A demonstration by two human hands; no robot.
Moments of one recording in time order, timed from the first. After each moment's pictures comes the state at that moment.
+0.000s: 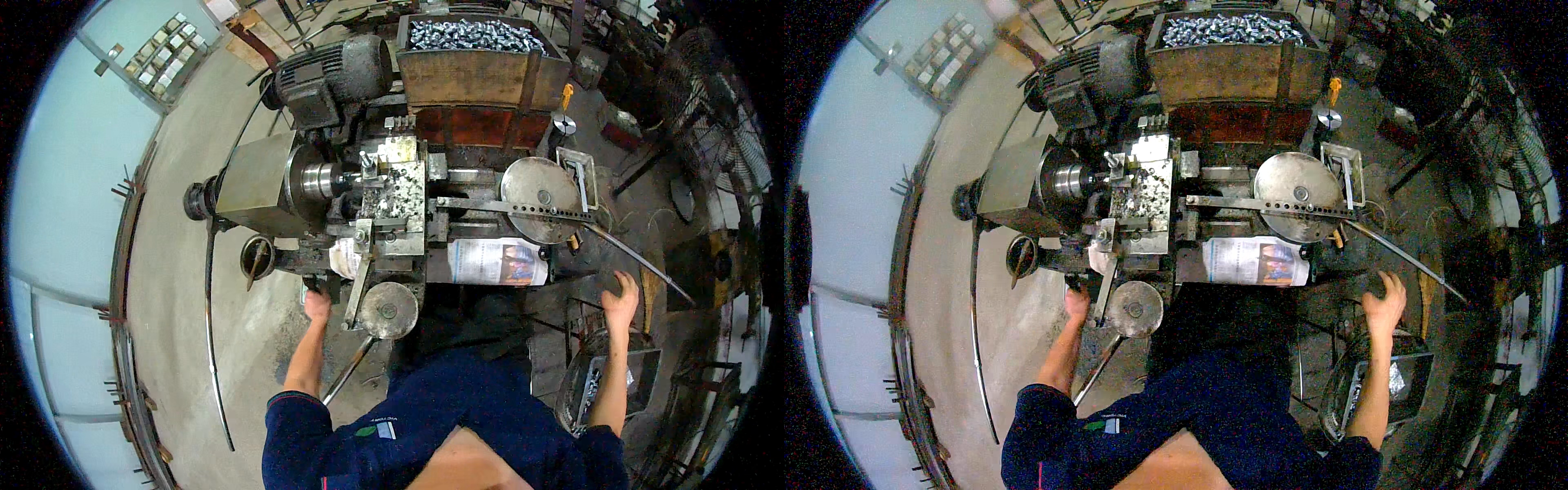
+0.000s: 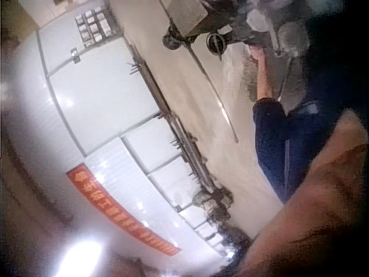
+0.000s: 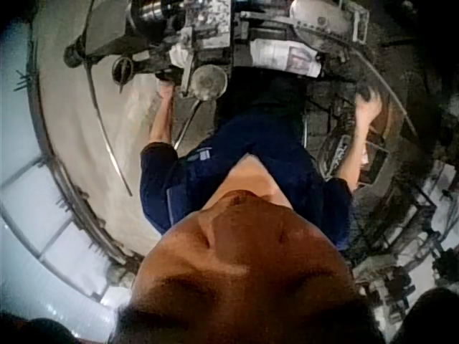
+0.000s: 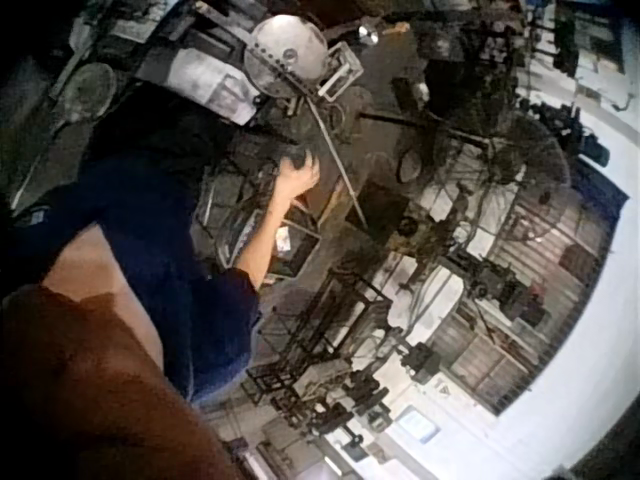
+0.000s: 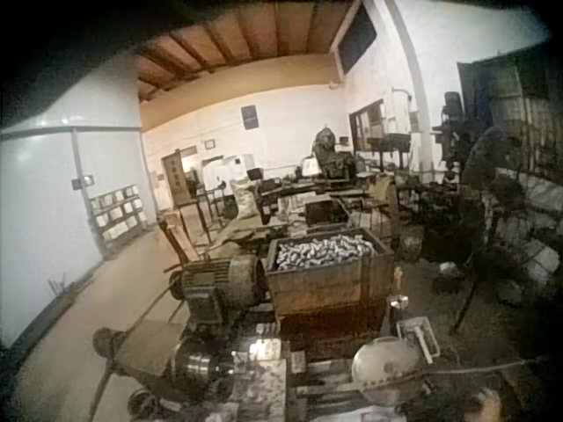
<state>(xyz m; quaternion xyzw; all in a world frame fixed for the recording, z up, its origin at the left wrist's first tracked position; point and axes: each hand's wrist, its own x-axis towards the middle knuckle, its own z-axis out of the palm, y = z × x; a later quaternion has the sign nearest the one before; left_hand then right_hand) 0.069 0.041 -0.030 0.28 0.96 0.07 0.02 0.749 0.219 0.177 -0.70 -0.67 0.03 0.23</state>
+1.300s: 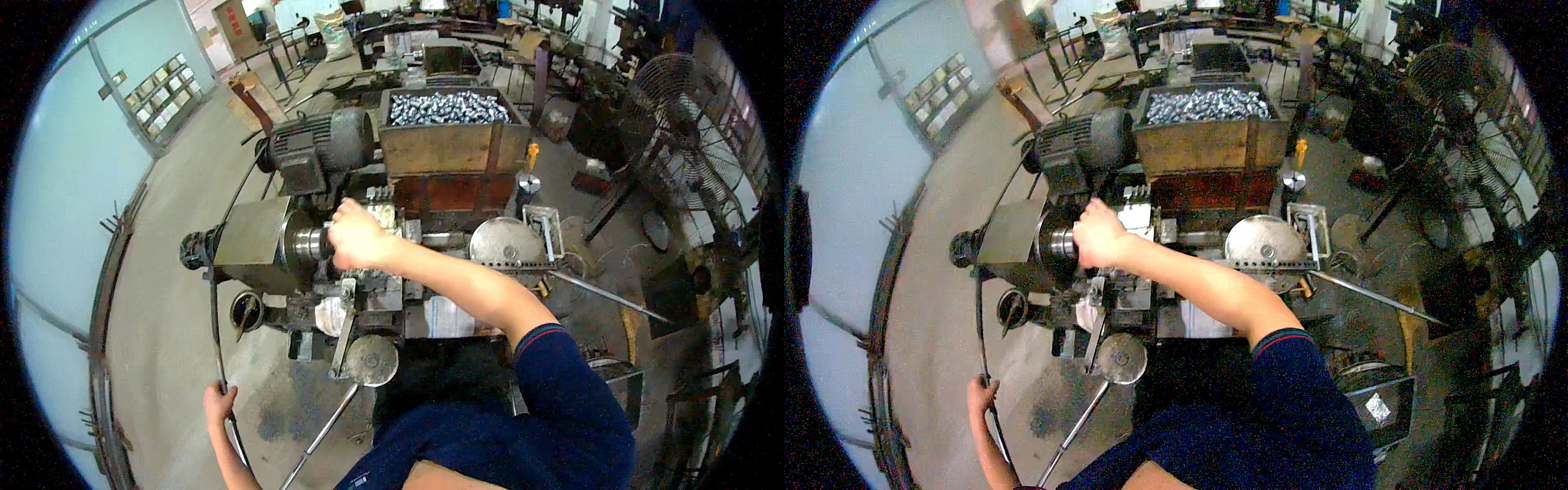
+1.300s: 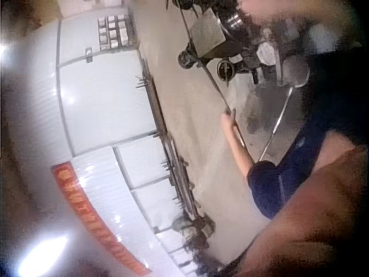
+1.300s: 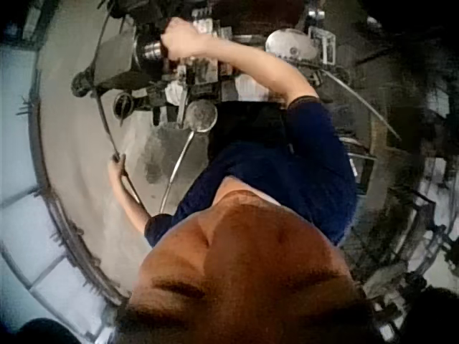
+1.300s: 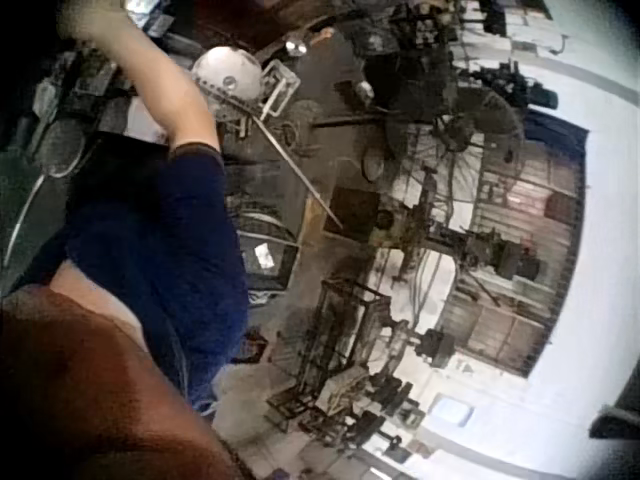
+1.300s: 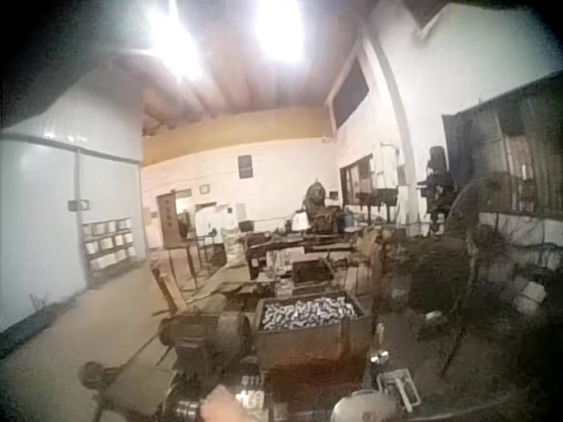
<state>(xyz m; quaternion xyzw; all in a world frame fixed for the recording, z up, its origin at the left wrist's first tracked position) 0.011 -0.126 0.220 0.29 0.94 0.12 0.11 0.309 0.301 0.354 -0.16 -0.98 -0.02 0.12</state>
